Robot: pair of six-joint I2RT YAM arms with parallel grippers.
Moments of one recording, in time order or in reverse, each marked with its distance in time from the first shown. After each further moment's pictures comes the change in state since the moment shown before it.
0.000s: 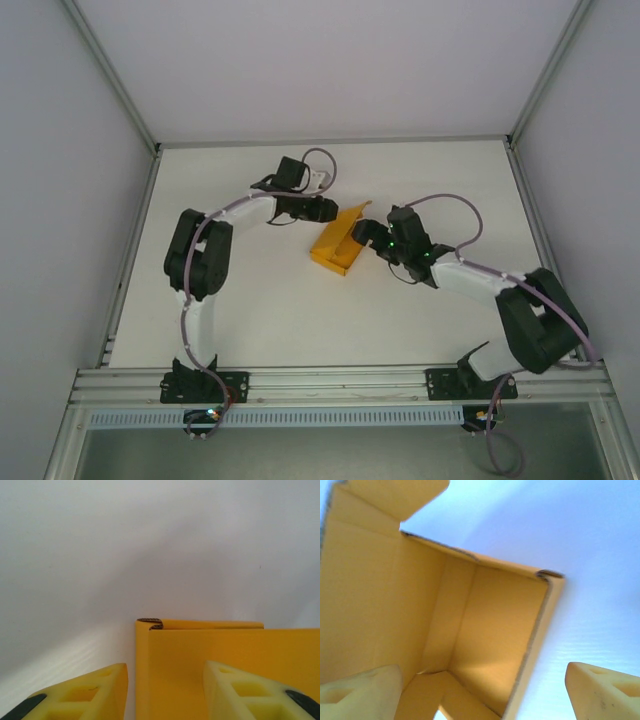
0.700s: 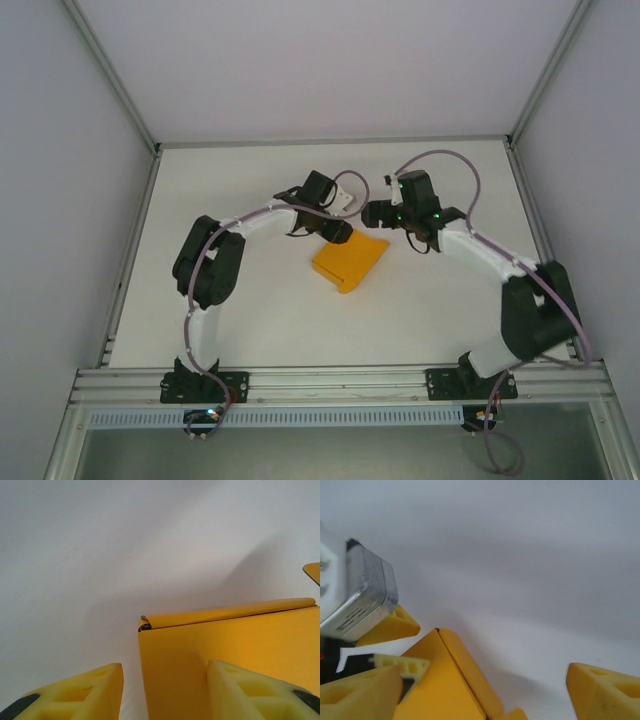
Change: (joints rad) left arm -0.155 -0.023 -0.026 -0.074 -0.215 0.266; right arm -0.136 0.137 0.336 -0.298 -0.076 -0.680
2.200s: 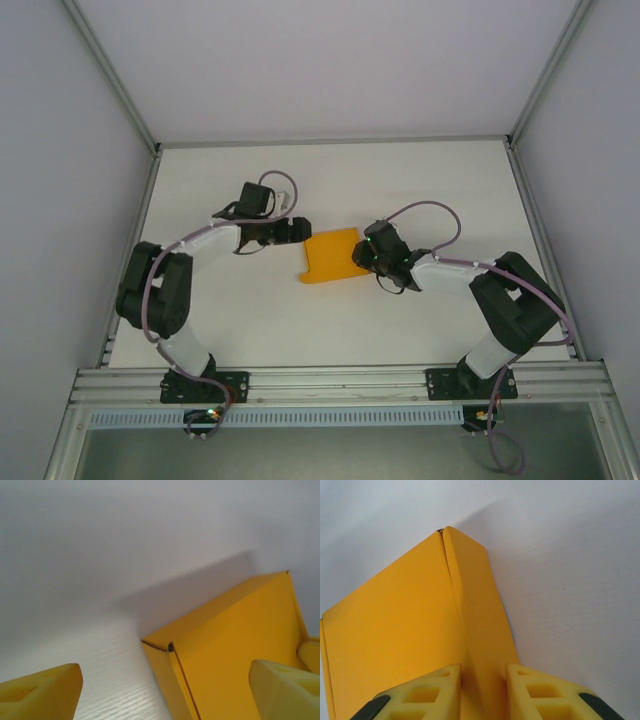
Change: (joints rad) left arm 0.253 -0.326 -0.459 0.185 0.156 -0.477; right arm 0.254 0.032 -0.314 0.287 0.202 0.682
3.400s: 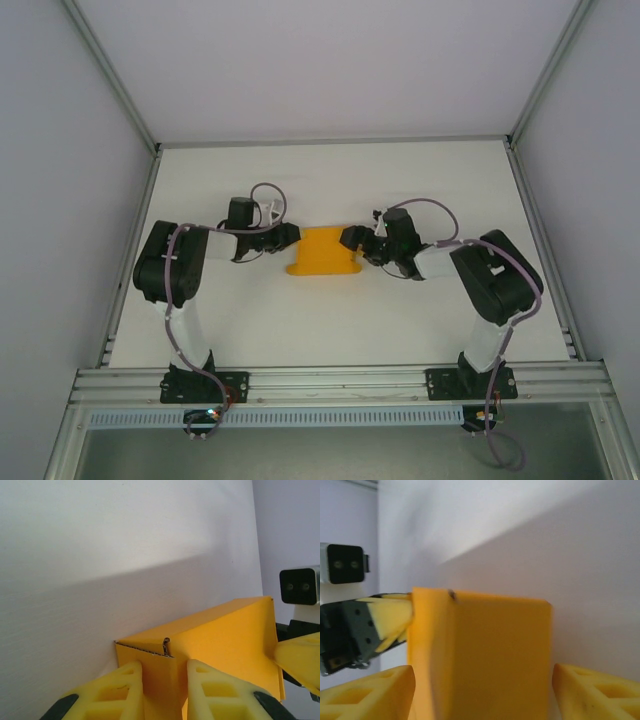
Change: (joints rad) left arm 0.139 0.210 -0.142 0.546 0.416 -0.181; right arm -0.173 0.214 0.008 0.445 -0.564 0.032
